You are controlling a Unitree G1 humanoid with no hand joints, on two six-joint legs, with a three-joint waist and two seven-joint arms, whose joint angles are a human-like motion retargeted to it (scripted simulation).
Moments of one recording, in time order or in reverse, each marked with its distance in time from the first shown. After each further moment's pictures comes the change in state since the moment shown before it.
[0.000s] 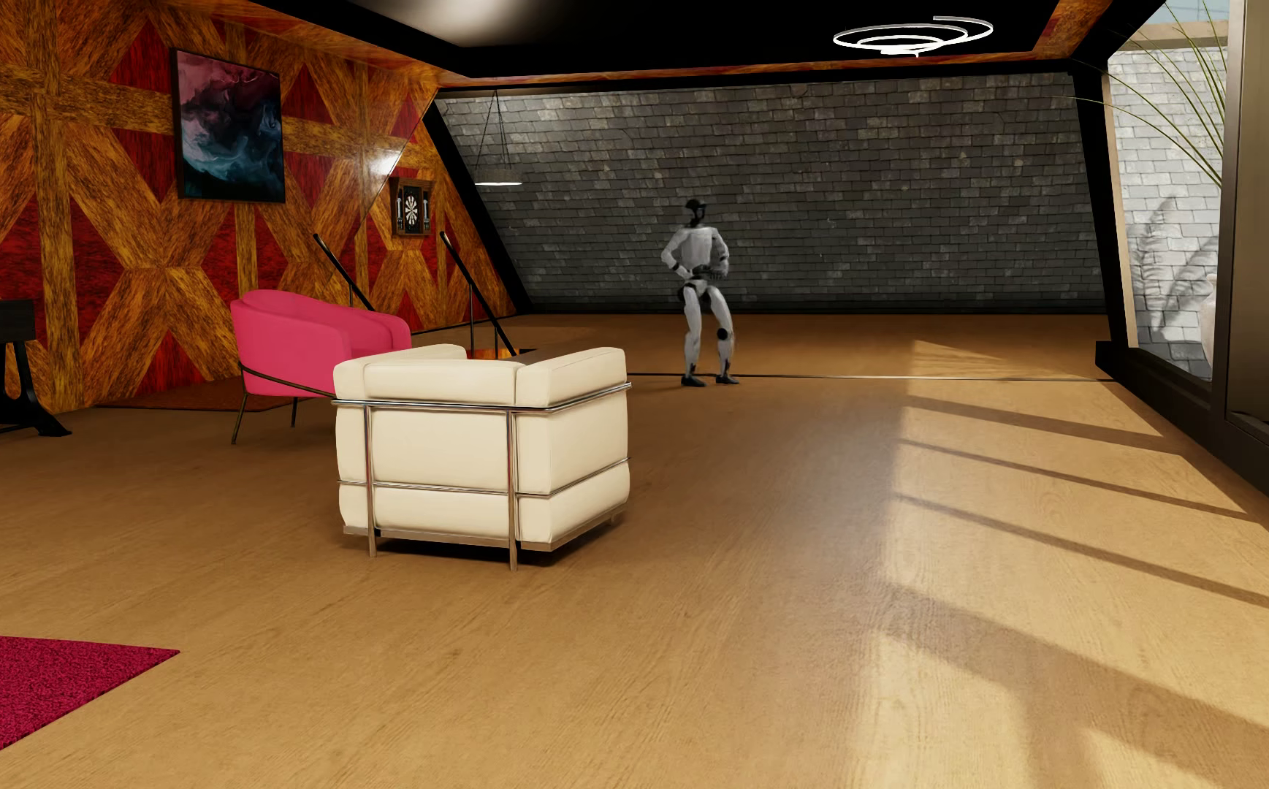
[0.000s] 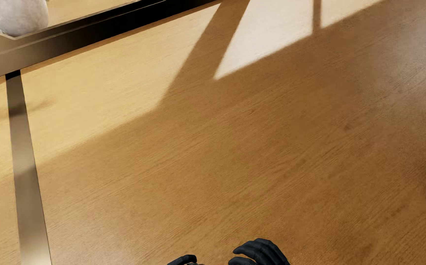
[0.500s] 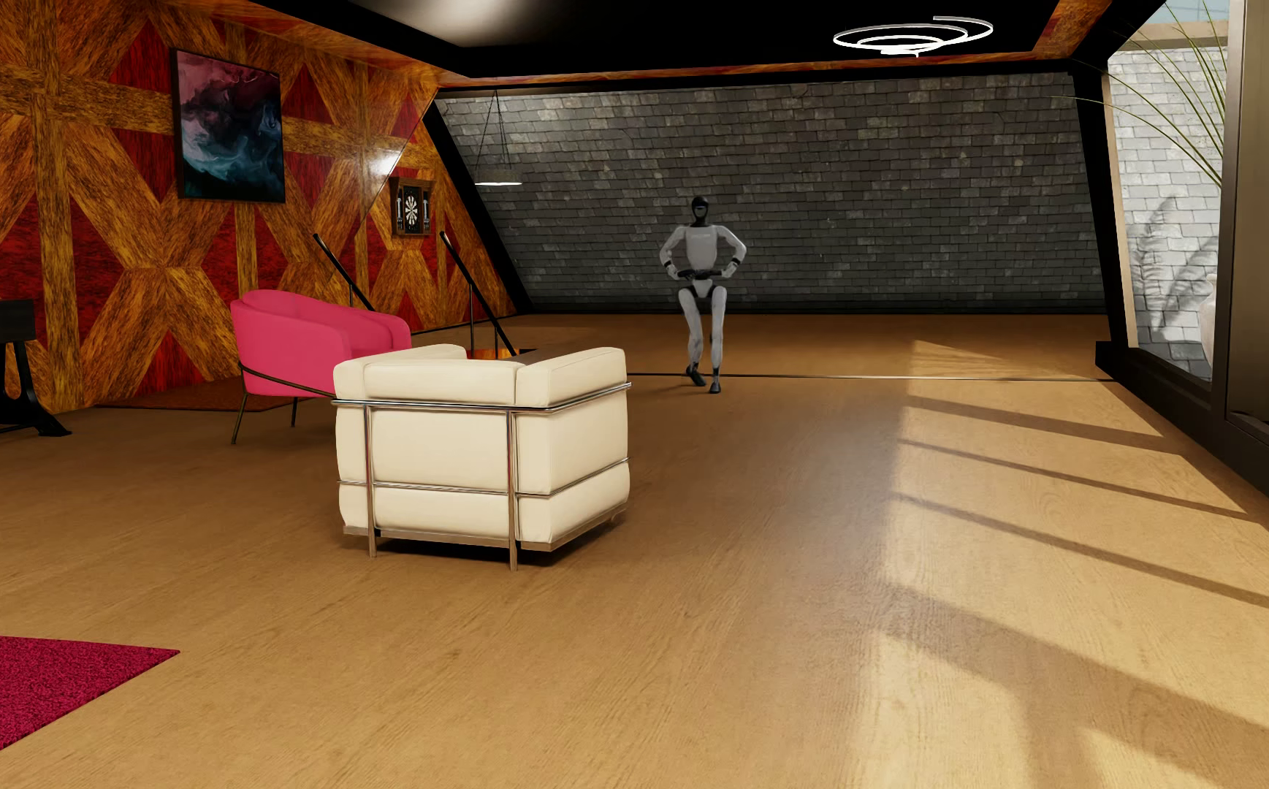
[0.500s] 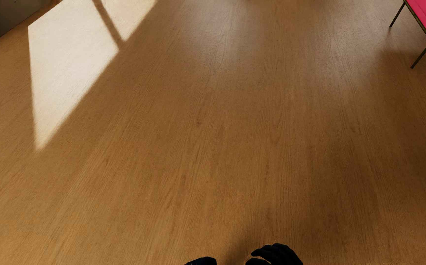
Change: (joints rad) body 0.127 0.183 0.001 -0.182 0.113 -0.114 -0.041 0.503 -0.012 -0.265 0.270 -0.162 0.059 0.152 0.245 -0.030 0.017 0.046 0.349 -0.180 -0.128 -0.017 0.145 -0.066 -0.042 -0.027 -0.037 -0.031 0.002
